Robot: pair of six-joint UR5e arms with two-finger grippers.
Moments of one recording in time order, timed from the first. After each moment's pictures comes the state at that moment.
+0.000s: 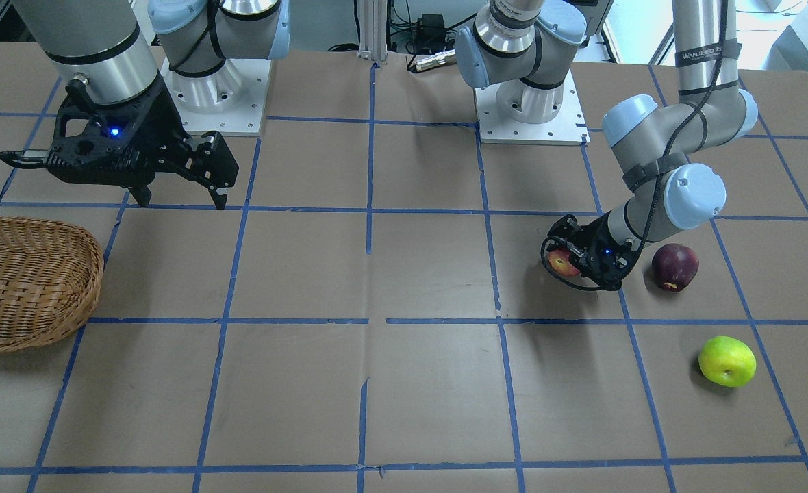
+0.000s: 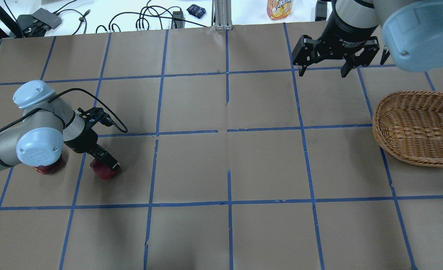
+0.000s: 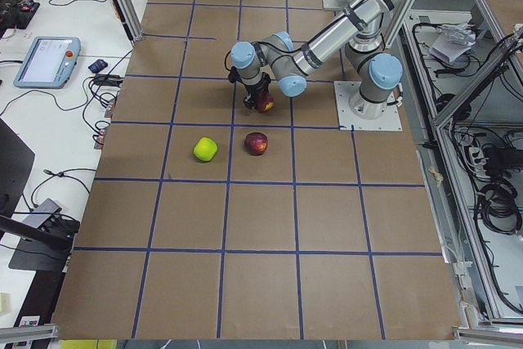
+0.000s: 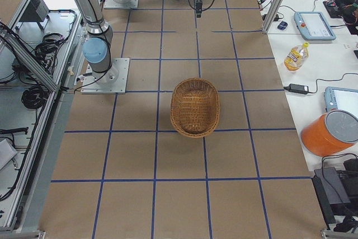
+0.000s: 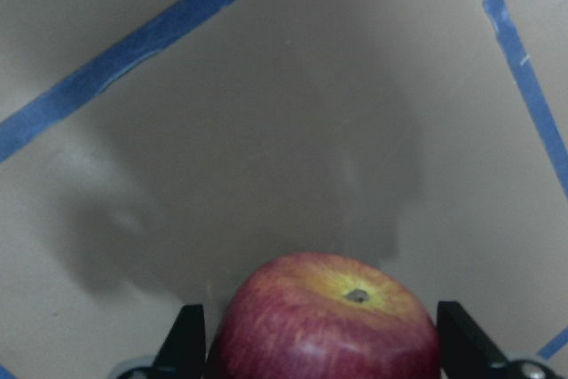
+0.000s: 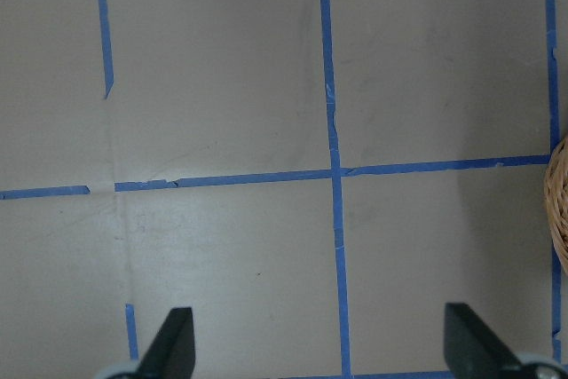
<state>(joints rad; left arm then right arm) -1.22 -1.81 -2.09 -1.06 1.51 0.97 1.60 -1.53 1.56 -1.70 -1.53 0.09</state>
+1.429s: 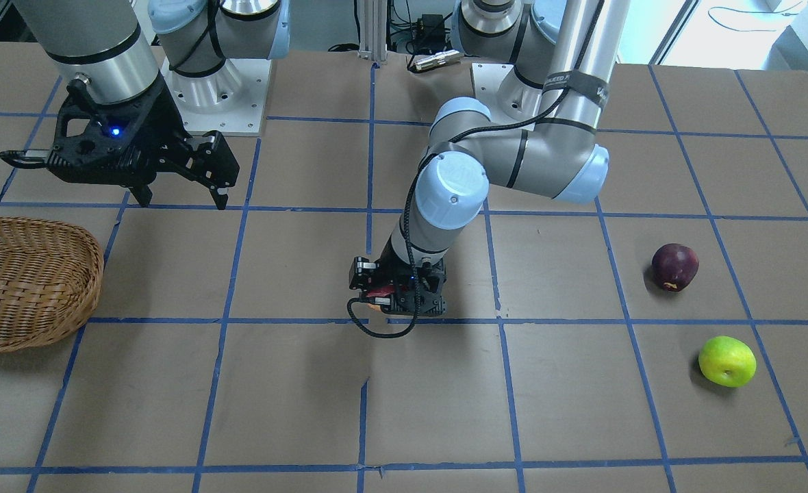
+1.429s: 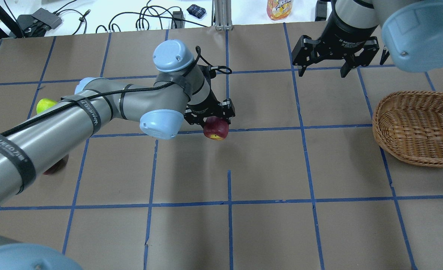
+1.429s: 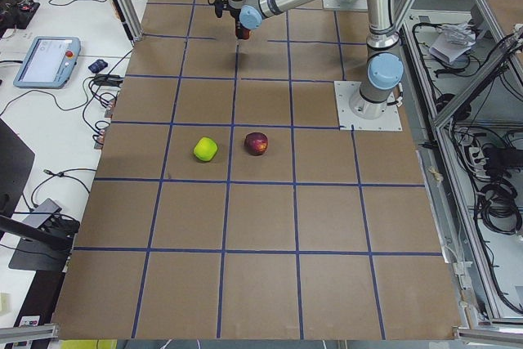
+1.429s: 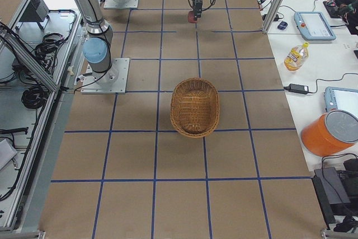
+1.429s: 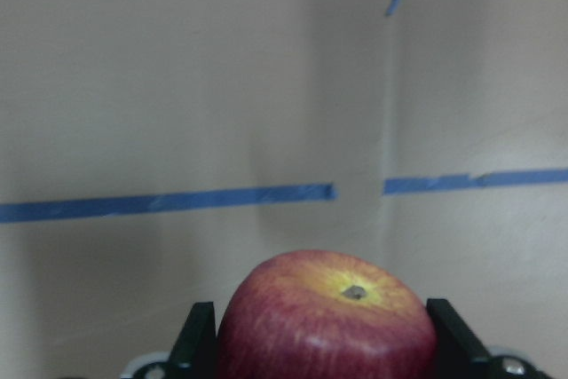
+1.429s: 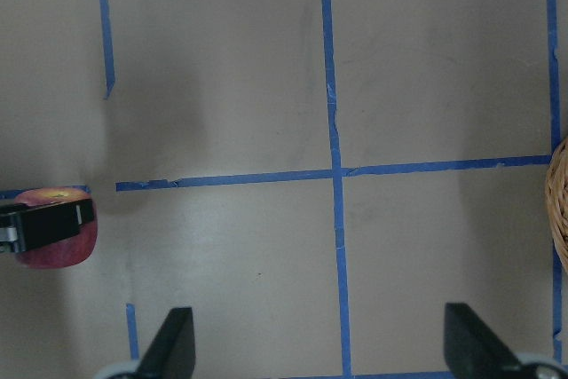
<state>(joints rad) -1.86 -2.02 -1.74 -0.87 1.36 -0.35 1.60 -1.53 1.56 -1.70 -1.53 0.09</state>
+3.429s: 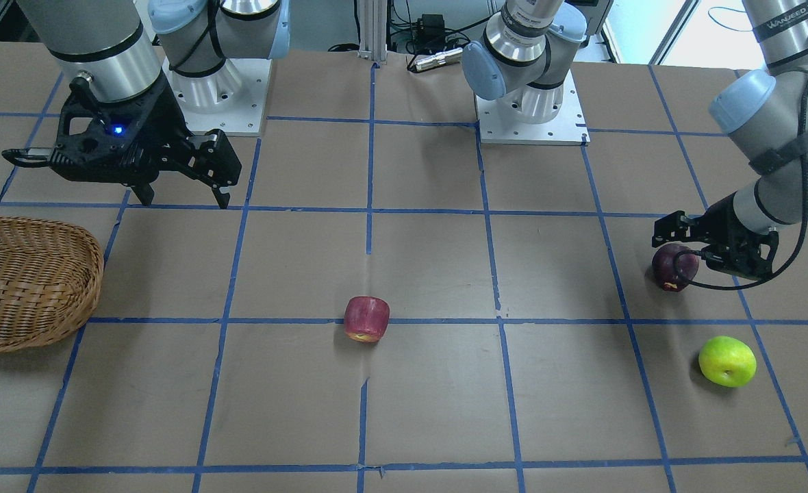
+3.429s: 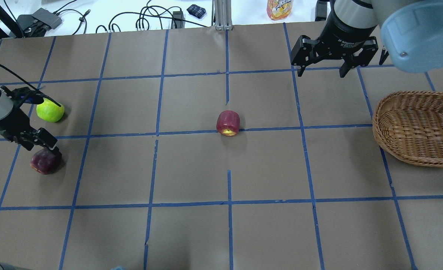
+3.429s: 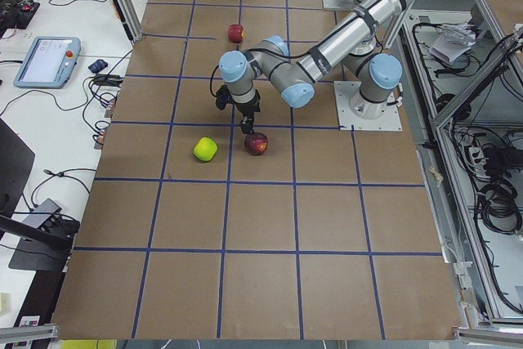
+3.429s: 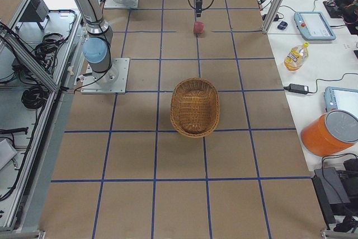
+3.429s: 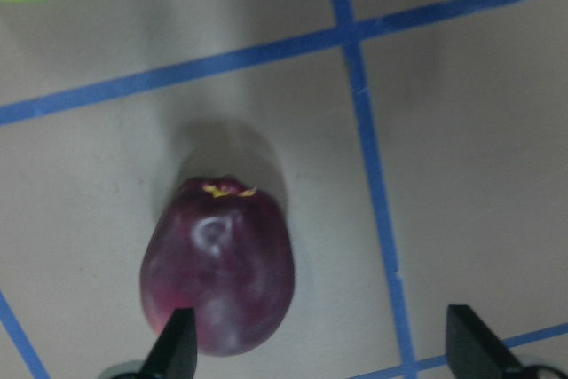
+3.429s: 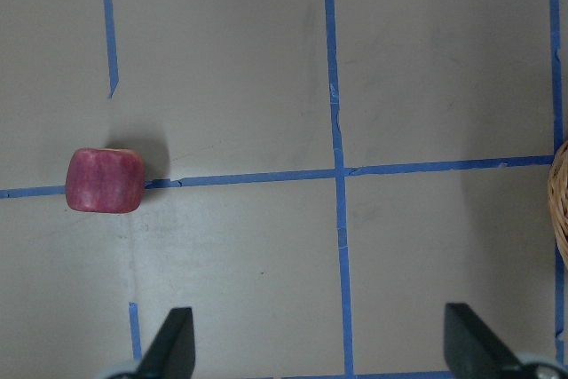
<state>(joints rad) -0.96 -1.79 -1.90 -1.21 1.66 0.82 1.61 -1.53 1.56 -1.70 -1.53 0.10</state>
